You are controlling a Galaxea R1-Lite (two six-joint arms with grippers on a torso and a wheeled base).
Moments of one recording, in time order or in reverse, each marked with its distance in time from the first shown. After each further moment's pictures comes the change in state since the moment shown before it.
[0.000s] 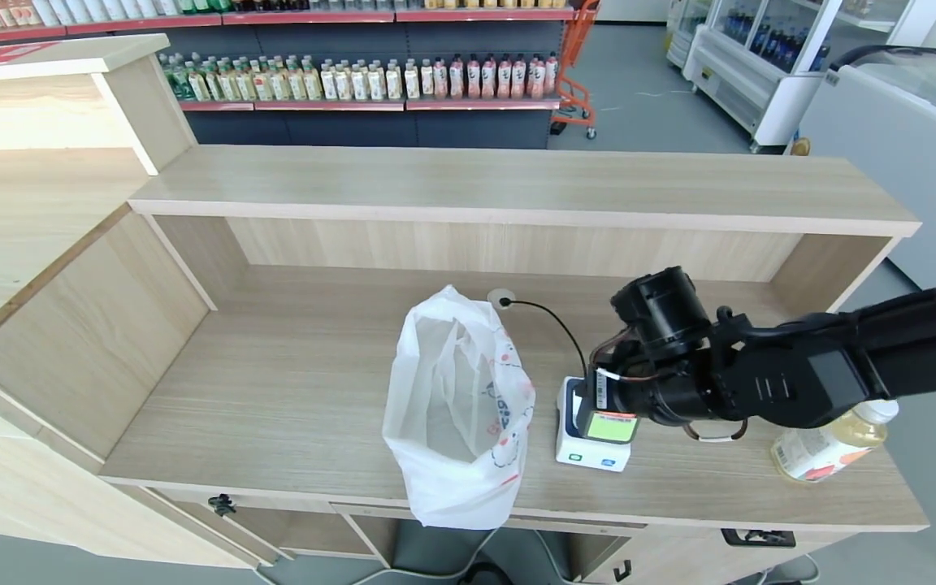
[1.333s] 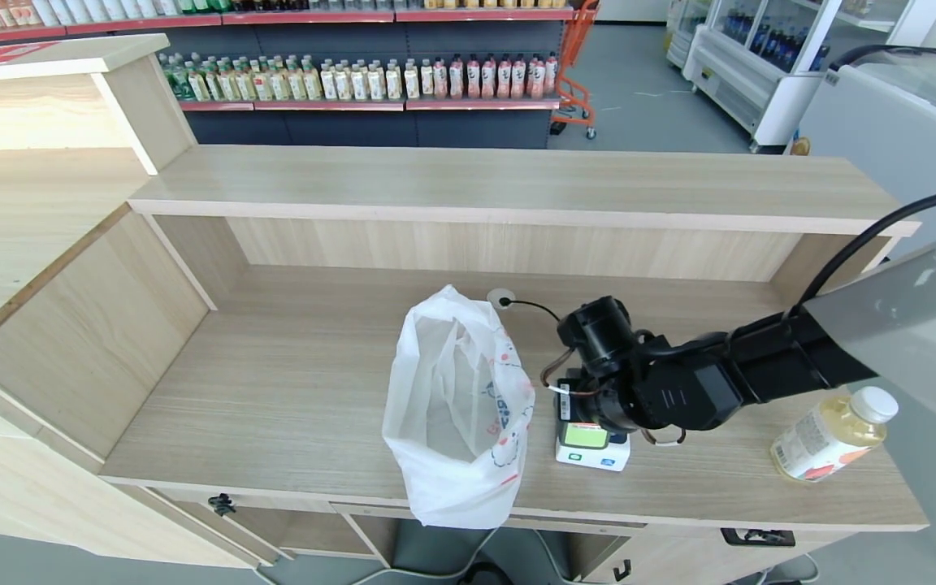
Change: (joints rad) left arm 0.000 0.000 0.000 0.000 -0.001 0.000; right arm 0.034 0.198 -0.131 0.001 -0.115 0.006
